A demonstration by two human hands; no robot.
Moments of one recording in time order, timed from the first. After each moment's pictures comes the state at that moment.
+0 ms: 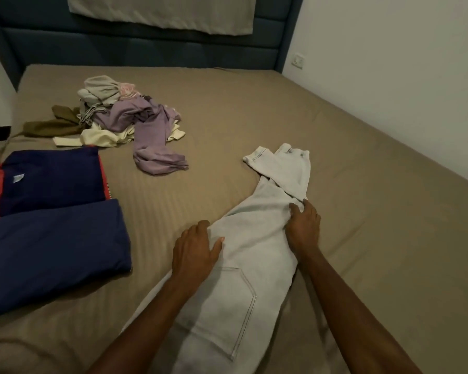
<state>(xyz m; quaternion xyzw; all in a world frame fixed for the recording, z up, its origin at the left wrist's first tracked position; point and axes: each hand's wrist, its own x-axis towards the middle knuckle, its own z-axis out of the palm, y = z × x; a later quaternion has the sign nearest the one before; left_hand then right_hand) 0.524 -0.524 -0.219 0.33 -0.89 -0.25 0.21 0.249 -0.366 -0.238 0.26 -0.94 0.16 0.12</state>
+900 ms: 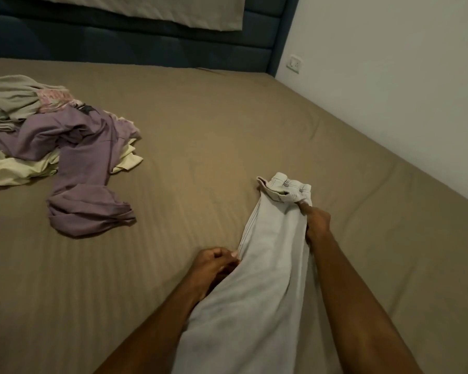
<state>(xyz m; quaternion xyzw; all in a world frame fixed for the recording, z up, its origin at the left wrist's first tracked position) 0.262 -0.614 -0.254 0.30 -0.45 -0.84 0.05 -0.047 -0.486 -0.242 -0.05 -0.73 0.67 -0.10</state>
